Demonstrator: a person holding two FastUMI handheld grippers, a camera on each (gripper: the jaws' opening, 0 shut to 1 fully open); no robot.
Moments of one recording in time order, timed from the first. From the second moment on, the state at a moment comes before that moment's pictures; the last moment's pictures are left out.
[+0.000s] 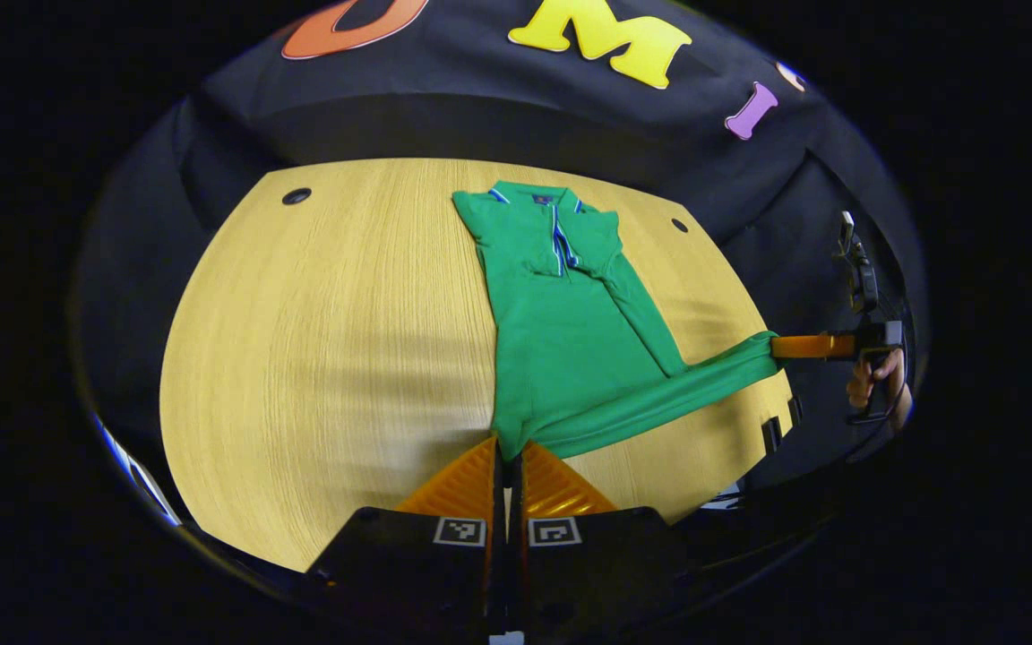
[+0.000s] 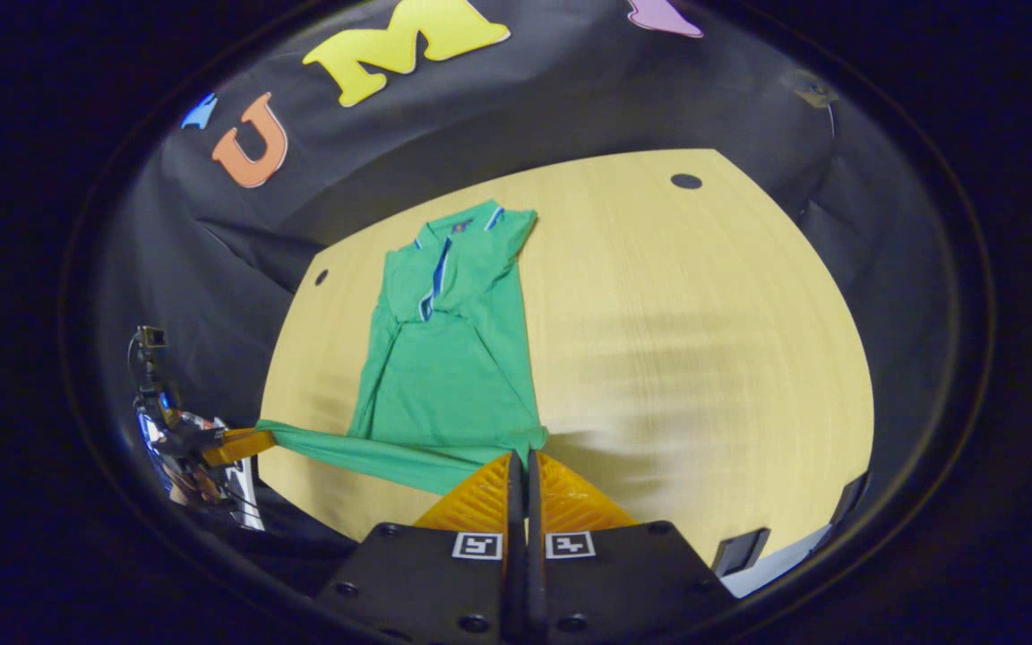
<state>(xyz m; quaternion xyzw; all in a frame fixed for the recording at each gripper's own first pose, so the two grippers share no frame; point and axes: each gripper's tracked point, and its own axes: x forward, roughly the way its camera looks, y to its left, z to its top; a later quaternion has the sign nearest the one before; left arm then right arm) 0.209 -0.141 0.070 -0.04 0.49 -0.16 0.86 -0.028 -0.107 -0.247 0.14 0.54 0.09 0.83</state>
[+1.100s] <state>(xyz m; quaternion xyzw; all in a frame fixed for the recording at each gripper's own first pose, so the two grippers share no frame) 0.538 -0.133 0.082 -0.07 0.34 -0.08 0.93 0.304 -0.075 -0.245 0.04 0.33 0.12 0.93</state>
